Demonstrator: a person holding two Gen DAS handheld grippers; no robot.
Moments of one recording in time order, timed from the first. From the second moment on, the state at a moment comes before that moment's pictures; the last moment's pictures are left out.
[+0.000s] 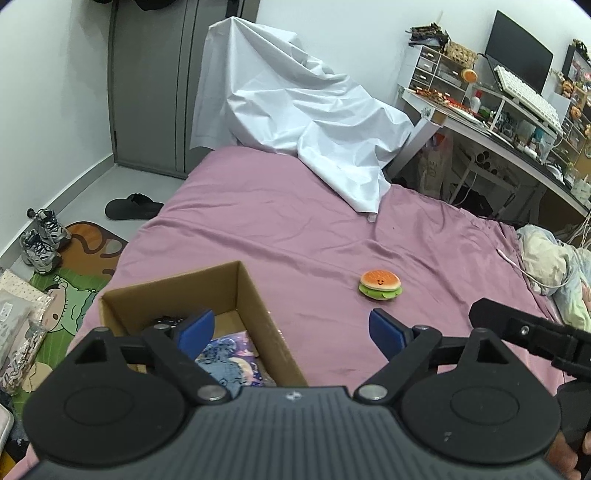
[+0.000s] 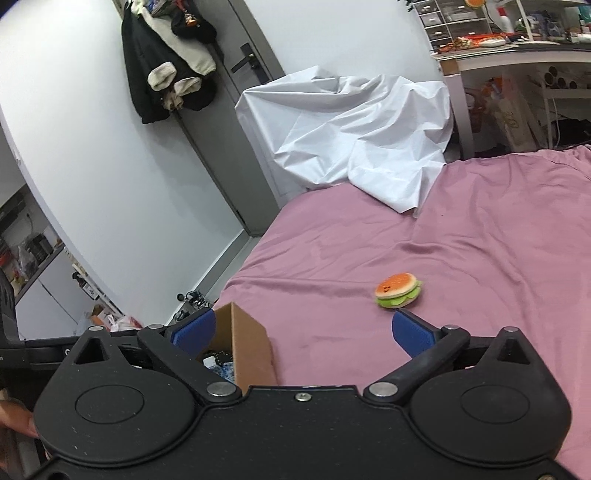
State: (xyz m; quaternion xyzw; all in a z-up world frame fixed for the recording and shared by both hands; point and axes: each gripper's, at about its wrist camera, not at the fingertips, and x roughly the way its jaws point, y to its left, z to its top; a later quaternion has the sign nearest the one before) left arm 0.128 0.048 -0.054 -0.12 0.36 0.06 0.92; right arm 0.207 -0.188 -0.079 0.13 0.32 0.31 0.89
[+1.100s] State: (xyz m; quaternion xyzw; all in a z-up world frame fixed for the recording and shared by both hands) left arm 0.225 -0.015 -0.086 -0.14 0.39 0.04 0.91; right arm 0.284 -0.244 -0.128 0.22 0.38 0.28 0.86
